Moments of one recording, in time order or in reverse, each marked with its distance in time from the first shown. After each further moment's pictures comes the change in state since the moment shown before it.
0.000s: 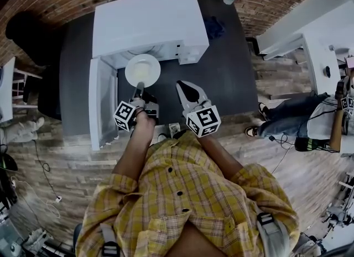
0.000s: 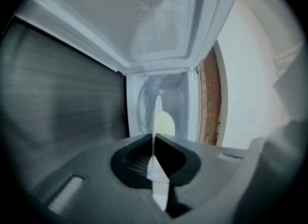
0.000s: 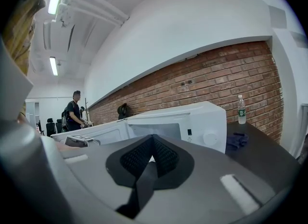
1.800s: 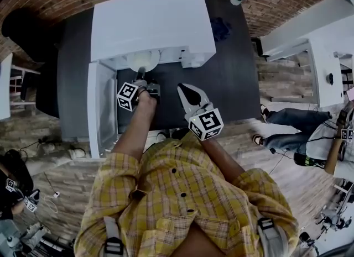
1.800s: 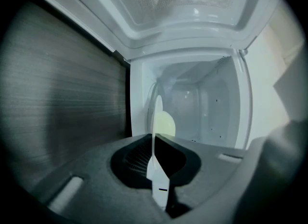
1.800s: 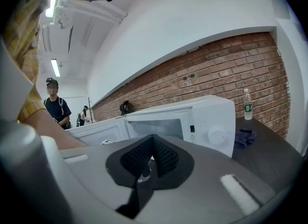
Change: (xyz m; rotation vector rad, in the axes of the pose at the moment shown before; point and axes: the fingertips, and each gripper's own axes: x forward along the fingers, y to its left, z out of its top) left arm 0.111 0.041 0.031 -0.022 -0.067 0.066; right arm 0.027 -0.015 -0.009 0.009 0.044 0.048
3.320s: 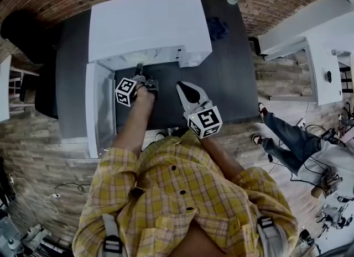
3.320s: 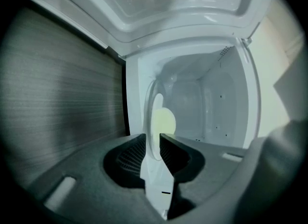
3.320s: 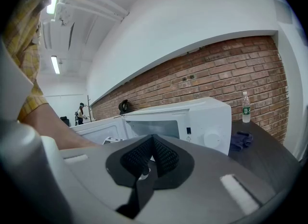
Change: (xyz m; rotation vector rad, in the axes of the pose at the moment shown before) left arm 0.014 -0.003 0.001 0.033 0.000 0.041; right arm -0.003 -0.006 0.004 -0.016 0.006 -0.012
